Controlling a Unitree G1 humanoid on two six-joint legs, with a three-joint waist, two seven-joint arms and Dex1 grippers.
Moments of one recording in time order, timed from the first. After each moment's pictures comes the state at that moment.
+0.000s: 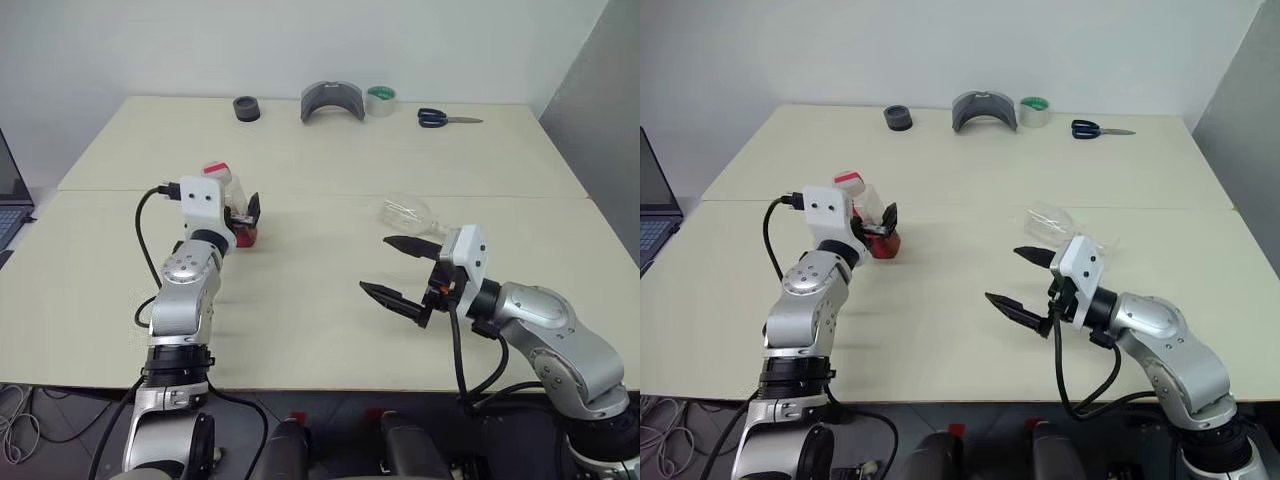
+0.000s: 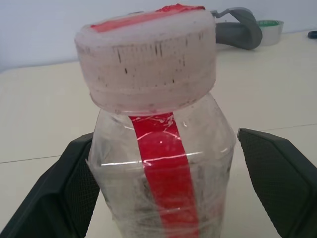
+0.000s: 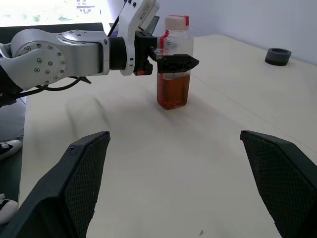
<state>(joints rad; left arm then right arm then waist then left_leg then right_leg) -0.50 0.32 0.16 0.07 -0.11 0.36 -0.14 -0.24 -0.54 0.08 -0.57 0.51 0.54 0.68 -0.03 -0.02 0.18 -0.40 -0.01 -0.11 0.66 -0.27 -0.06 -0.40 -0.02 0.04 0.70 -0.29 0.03</state>
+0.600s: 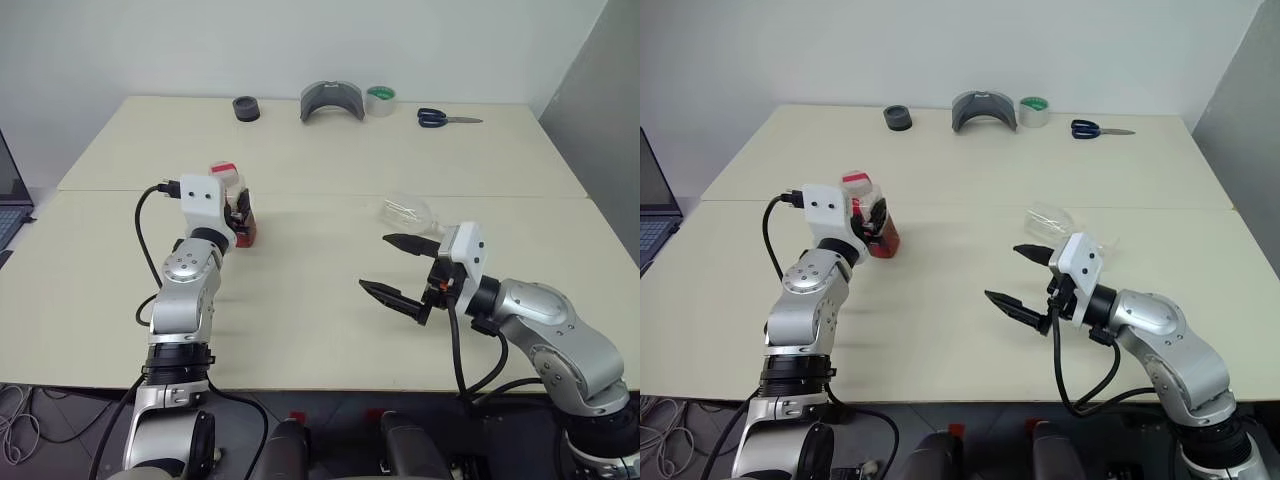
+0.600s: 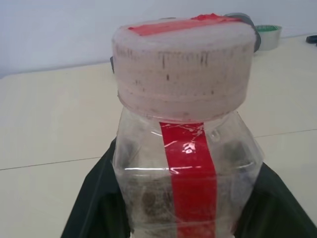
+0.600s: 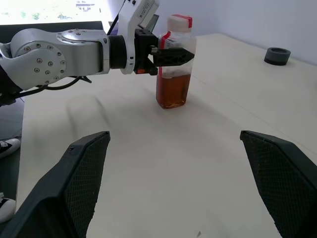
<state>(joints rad) -0.51 0.32 0.16 0.09 -0.11 0.34 -0.14 -0.25 -0.54 0.08 -0.57 0.51 0.55 0.68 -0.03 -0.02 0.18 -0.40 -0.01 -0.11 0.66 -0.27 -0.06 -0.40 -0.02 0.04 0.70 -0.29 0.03</state>
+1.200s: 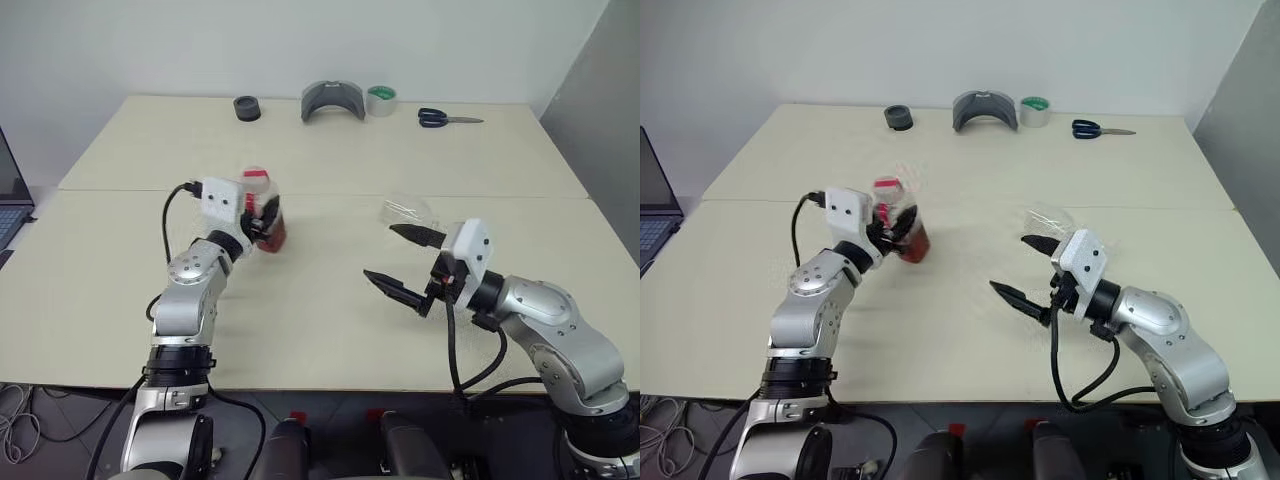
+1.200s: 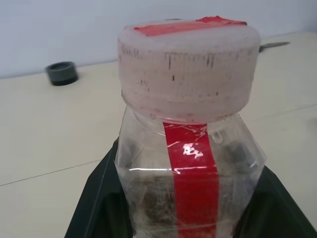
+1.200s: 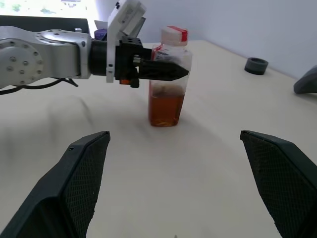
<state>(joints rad) -0.50 0.33 0.11 0.08 -0.21 0.30 -0.42 -0.25 -0.53 0.07 -0.57 0.43 0.49 0.63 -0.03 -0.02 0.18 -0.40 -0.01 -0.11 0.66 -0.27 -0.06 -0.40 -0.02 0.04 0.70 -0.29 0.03</state>
